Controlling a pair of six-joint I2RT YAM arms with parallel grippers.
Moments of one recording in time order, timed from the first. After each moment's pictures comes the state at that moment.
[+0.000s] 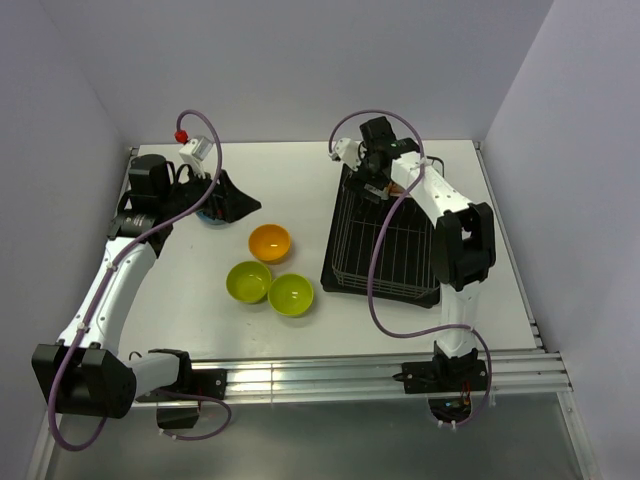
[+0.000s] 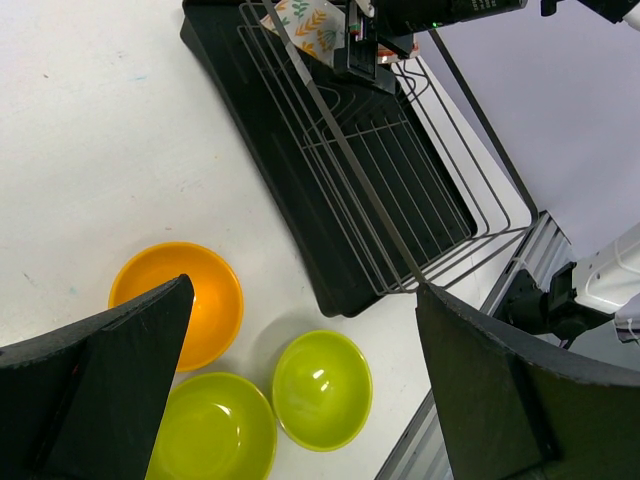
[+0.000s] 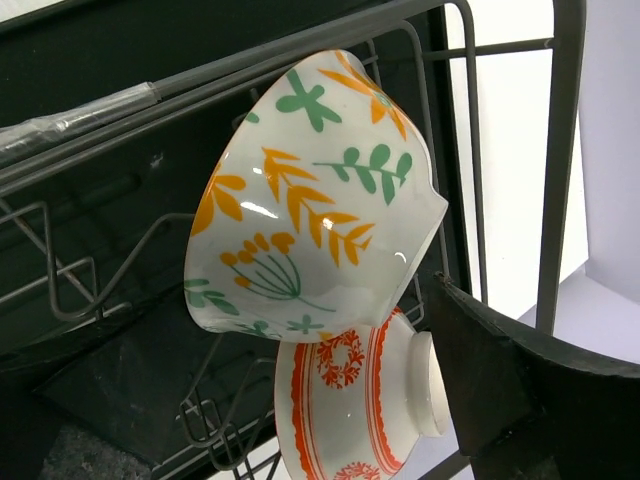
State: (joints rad) left arm -0.11 1.19 1.11 -0.29 0.79 -0.26; right arm 0.34 2.01 1.80 -0.80 0.07 -0.81
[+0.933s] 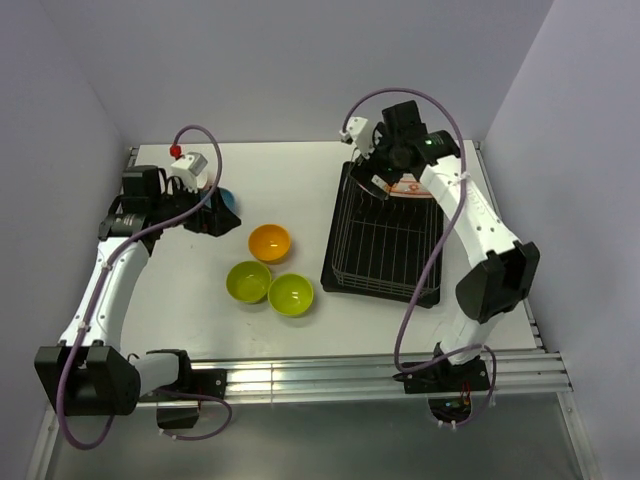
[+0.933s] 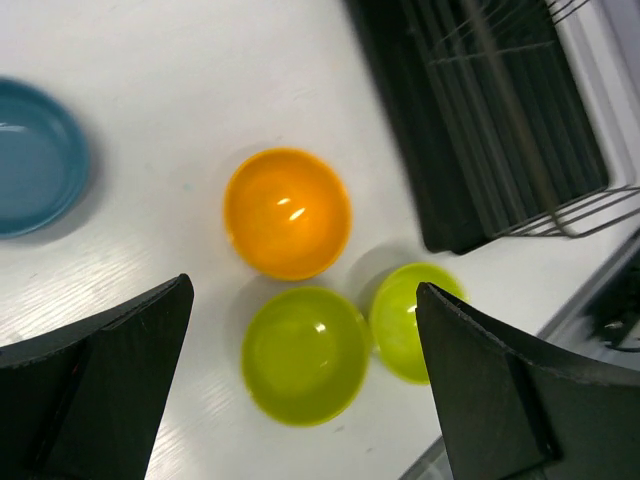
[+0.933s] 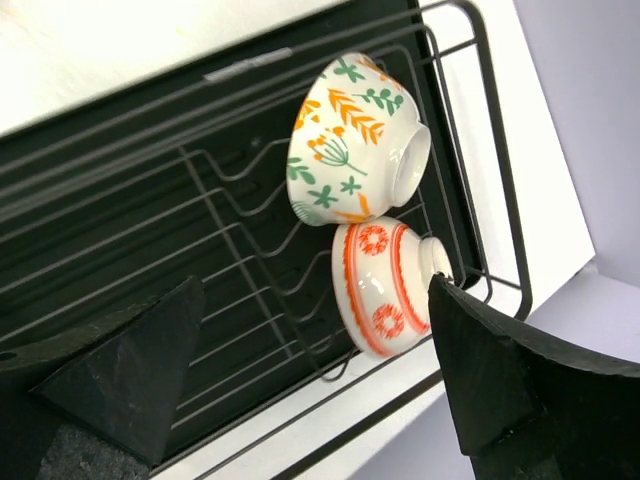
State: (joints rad) left arm -0.03 1.19 1.10 -0.53 0.67 -0.01; right arm 0.35 1.74 1.81 -0.96 -0.08 -0.71
